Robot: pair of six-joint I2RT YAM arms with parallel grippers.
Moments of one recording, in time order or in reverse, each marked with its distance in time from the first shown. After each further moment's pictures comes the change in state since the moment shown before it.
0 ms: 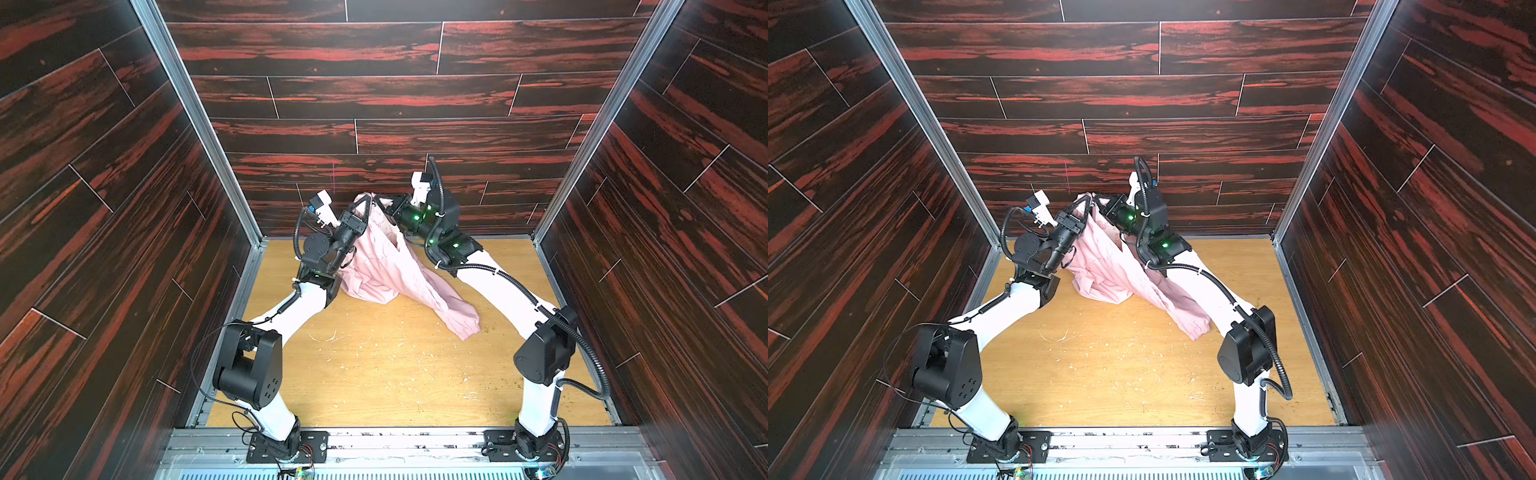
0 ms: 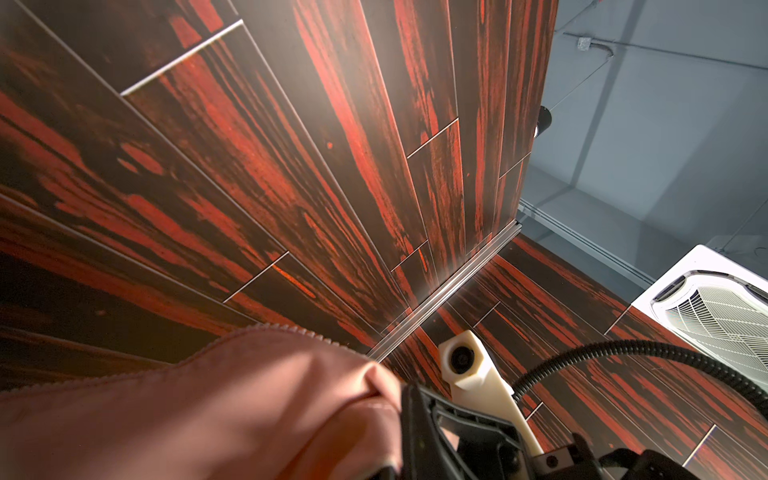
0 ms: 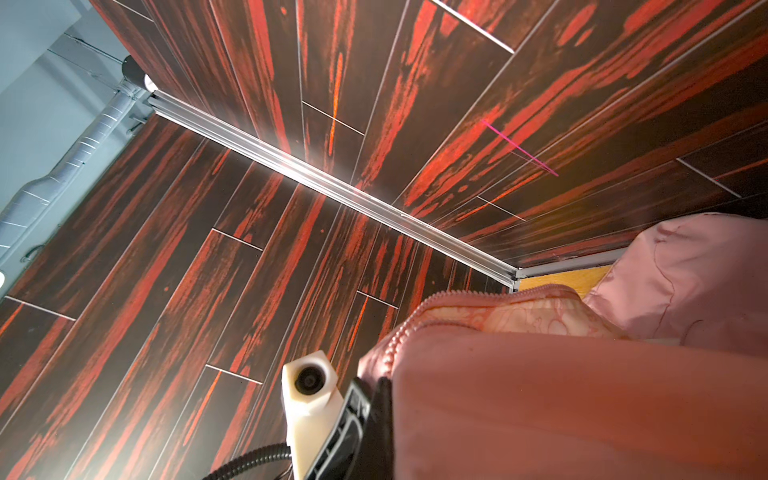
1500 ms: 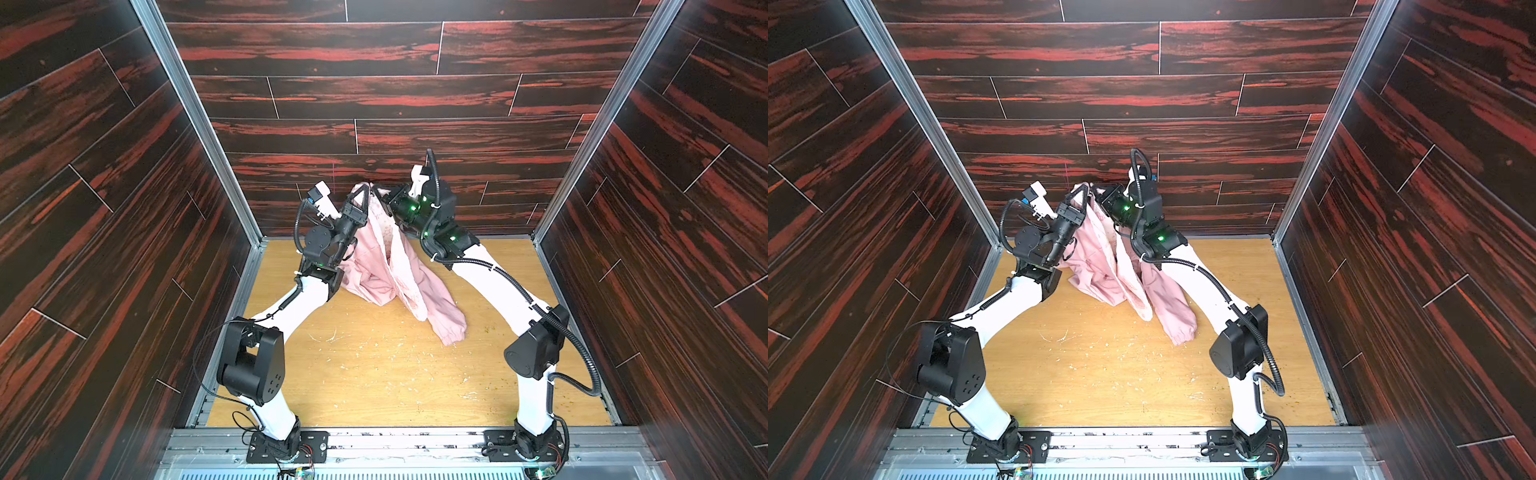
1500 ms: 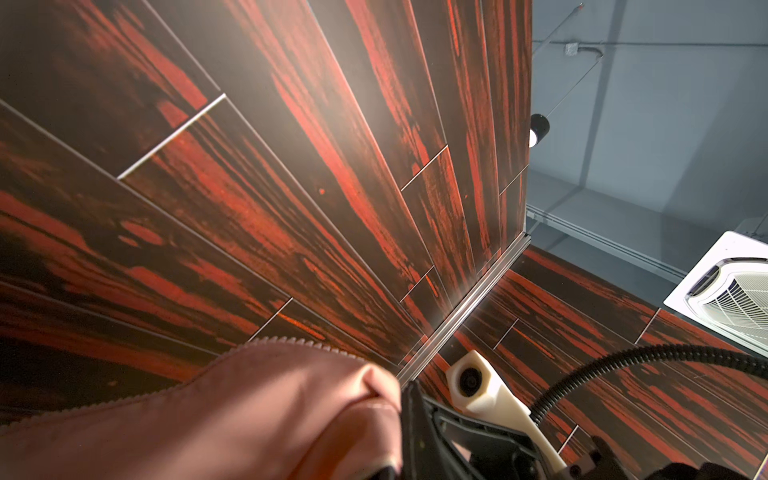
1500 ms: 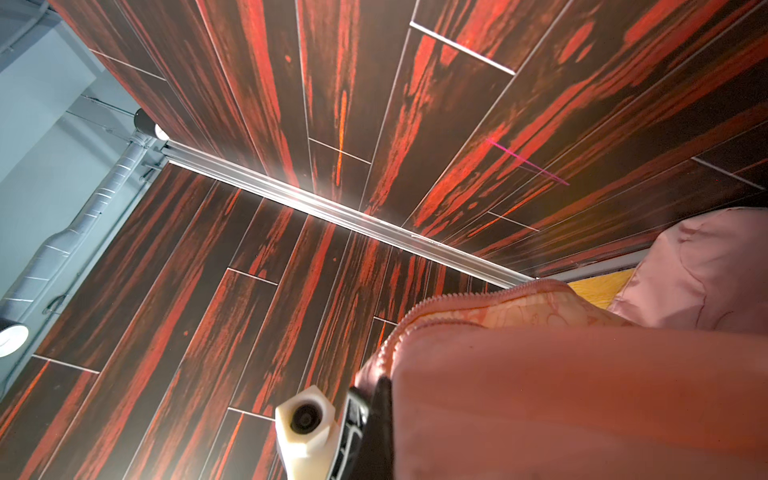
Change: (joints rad) left arm -0.018 0.033 0.086 -0.016 -0.075 0.112; right arm 0.019 0.077 0.188 -0.100 0.080 0.089
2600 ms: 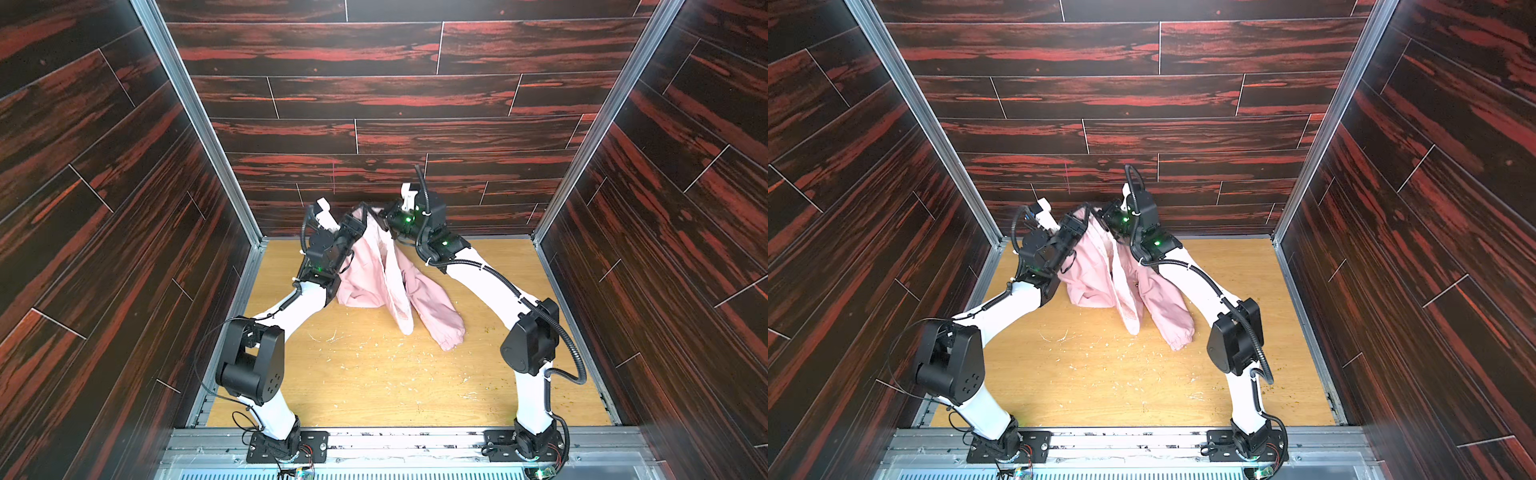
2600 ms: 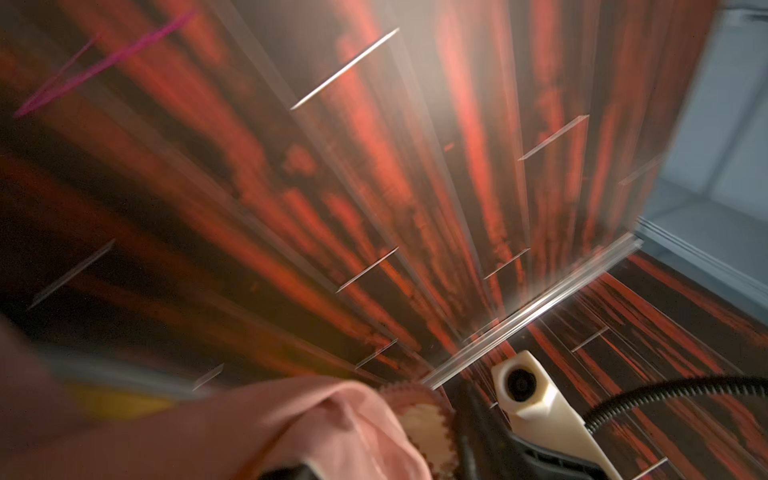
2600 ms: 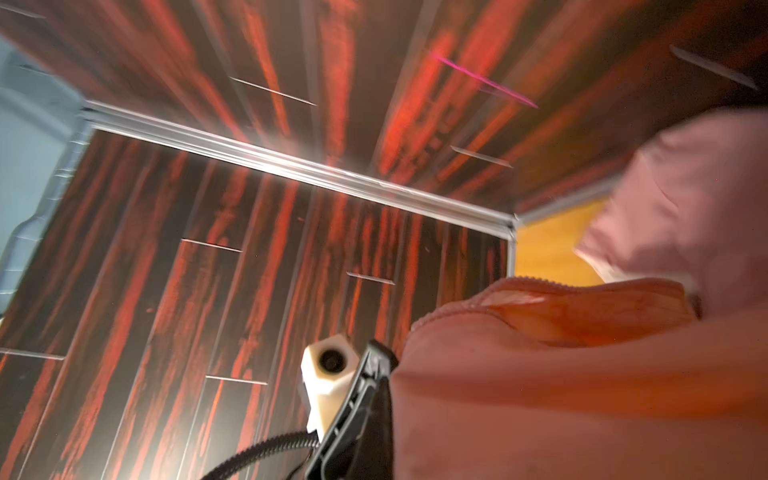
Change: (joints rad) left arm 0.023 -0.021 -0.124 -0.229 -0.039 -0.060; right arm -0.035 0.033 -0.150 0.032 -0.182 0.064
